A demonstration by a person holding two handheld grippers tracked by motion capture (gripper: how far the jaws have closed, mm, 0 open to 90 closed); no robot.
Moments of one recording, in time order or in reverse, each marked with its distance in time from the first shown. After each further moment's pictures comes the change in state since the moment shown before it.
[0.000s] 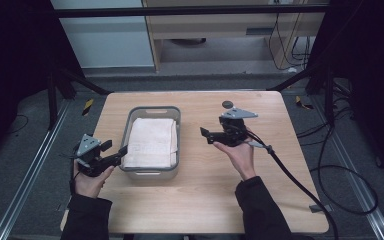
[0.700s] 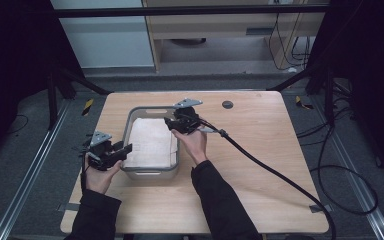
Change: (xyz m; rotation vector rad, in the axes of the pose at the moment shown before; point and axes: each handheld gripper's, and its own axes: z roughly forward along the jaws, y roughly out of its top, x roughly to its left) left arm -0.006 0.007 0.028 0.118 0.005 -0.050; right arm 0.065 0.035 0.121 0.067 0.031 -0.046
